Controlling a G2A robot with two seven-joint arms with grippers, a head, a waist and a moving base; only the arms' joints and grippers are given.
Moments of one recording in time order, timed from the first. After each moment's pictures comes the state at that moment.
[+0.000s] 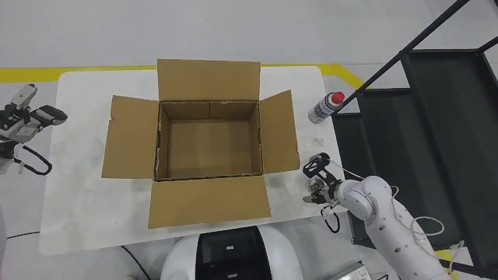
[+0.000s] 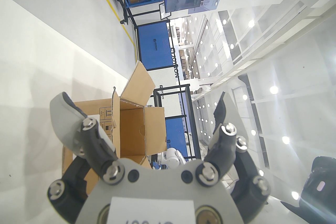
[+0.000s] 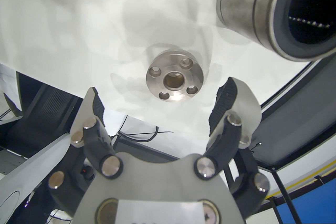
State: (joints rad) left arm 1.25 -0.95 -1.87 -1.31 -0.46 -0.23 -1.01; right arm -1.62 -1.04 1.37 -1.64 -1.15 -0.27 0.94
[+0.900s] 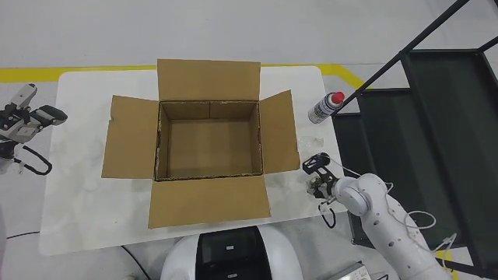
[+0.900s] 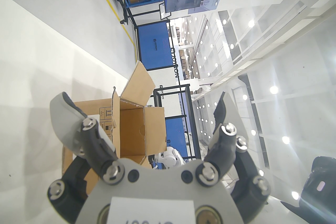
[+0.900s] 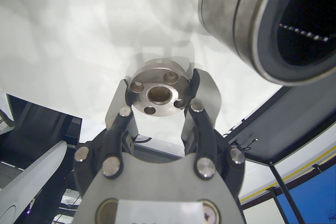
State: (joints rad) left arm 1.25 -0.95 -1.87 -1.31 -0.46 -0.23 -1.01; right arm -1.58 -1.04 1.35 -1.60 -1.15 -0.23 0.92
